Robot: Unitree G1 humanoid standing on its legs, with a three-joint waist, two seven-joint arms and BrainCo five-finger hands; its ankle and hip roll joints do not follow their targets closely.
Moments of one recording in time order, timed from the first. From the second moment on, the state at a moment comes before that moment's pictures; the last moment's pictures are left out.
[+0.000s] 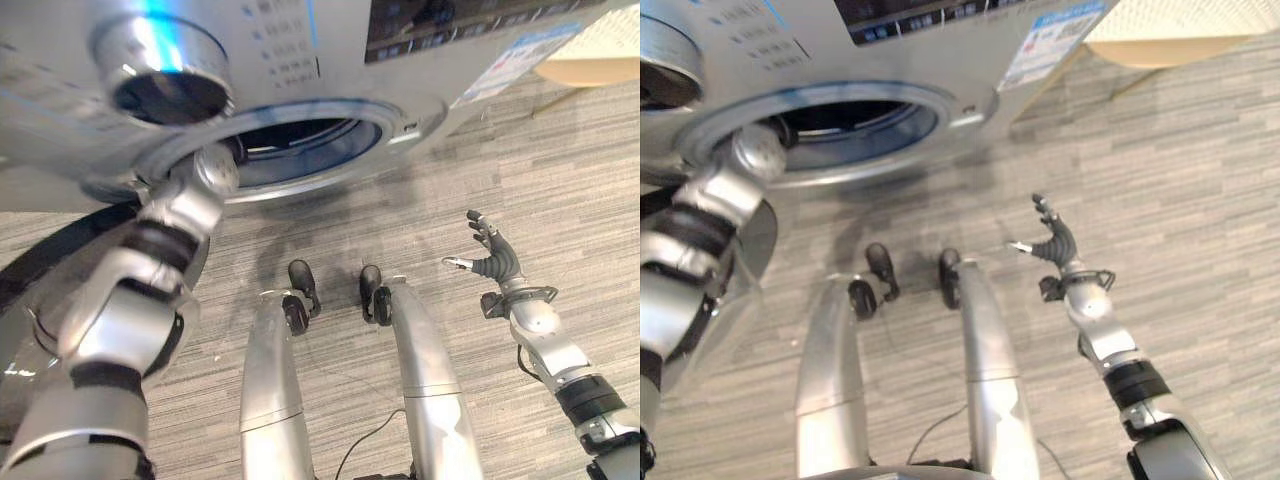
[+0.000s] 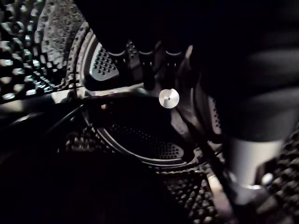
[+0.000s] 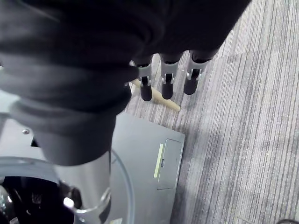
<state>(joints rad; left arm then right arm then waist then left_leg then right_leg) -0.85 0.60 -0.34 0.53 0.12 -0.01 0.41 -0.32 -0.53 0.27 0.36 0.19 -0.16 -0.17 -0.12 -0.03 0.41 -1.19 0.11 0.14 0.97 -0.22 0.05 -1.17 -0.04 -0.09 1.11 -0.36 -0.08</state>
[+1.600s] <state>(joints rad) 0.06 0.34 -0.19 0.71 -0.10 -0.08 0.11 -0.03 -0.35 0.20 0.88 0.00 -0.08 -0.13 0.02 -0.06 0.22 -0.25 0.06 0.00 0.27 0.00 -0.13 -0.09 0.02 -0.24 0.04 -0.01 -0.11</state>
